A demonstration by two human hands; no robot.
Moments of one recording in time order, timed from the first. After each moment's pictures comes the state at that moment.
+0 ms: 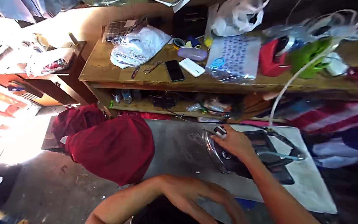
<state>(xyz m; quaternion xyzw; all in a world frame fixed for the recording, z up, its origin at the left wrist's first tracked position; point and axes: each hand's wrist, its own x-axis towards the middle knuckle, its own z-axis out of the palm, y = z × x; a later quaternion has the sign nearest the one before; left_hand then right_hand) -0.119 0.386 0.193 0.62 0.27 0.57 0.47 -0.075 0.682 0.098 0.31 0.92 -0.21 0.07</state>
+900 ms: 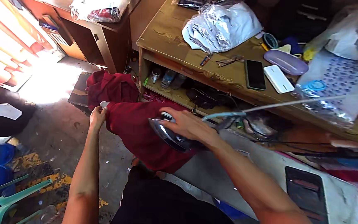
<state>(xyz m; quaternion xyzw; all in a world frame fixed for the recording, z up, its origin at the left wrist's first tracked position) -0.364 -0.050 0.037 -0.22 0.88 0.41 0.10 -0.300 0.325 0.187 -0.16 0.94 -0.22 0.19</state>
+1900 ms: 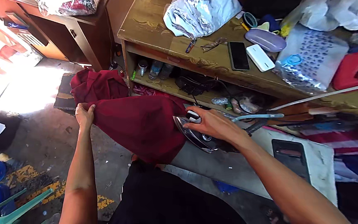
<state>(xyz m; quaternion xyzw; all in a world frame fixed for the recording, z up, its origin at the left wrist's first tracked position) -0.385 -0.055 0.024 -0.18 0.92 0.34 0.00 -0.246 0.422 0.176 -0.05 0.97 -0.18 0.18</state>
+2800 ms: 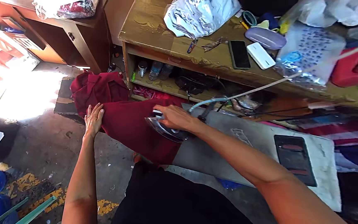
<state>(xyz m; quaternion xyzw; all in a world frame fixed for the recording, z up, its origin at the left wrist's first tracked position) -0.385 -0.065 -0.009 0.04 0.94 0.33 0.09 -0.309 0.314 0.134 -0.13 0.95 -0.16 0.22</state>
